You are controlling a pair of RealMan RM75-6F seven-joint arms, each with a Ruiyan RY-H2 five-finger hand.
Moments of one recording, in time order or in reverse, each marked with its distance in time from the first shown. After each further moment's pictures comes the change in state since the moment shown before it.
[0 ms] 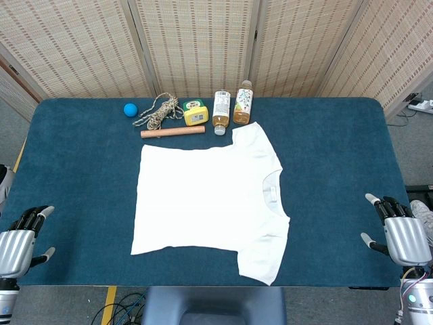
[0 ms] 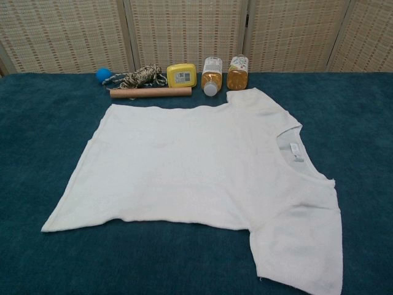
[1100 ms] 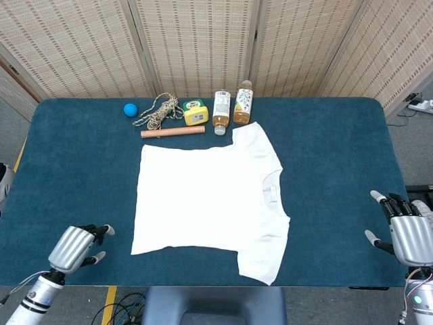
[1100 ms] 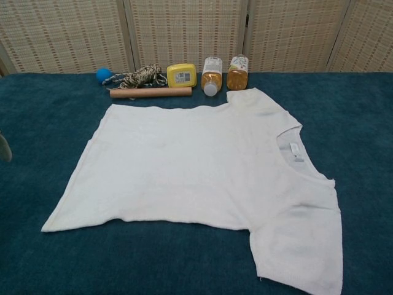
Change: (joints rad) left arm -0.160 -0.140 0.071 0.128 0.269 -0.112 -0.121; right arm -0.009 0.016 0.009 0.001 -0.025 0.040 0.018
